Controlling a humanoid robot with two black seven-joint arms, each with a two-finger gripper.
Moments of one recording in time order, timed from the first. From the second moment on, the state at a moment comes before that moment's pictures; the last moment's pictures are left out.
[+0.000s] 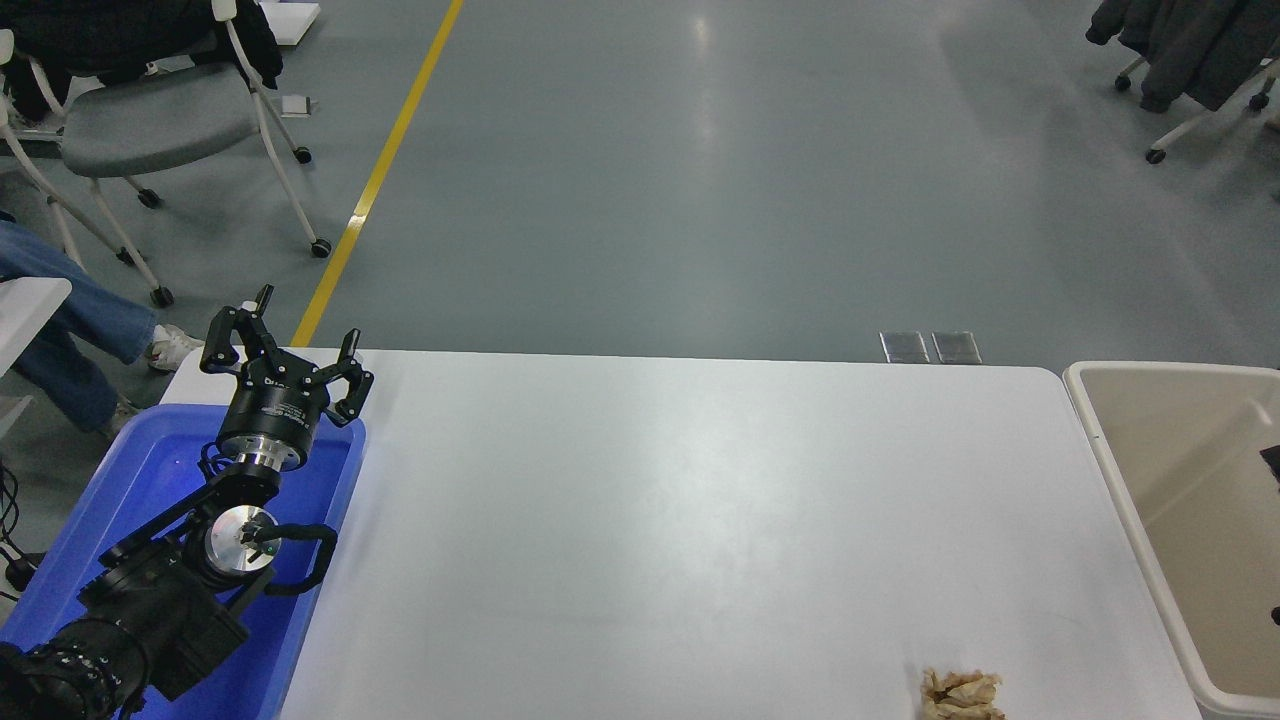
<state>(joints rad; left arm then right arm) -0.59 0.29 -0.81 -0.47 -0.06 -0.50 -0.60 0.71 -0.53 0.12 0.19 -0.21 -0.15 0.10</state>
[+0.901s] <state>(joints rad) -0.59 0.29 -0.81 -0.47 -0.06 -0.50 -0.60 0.47 -0.37 1.10 0.91 -0.48 -0.11 0.31</state>
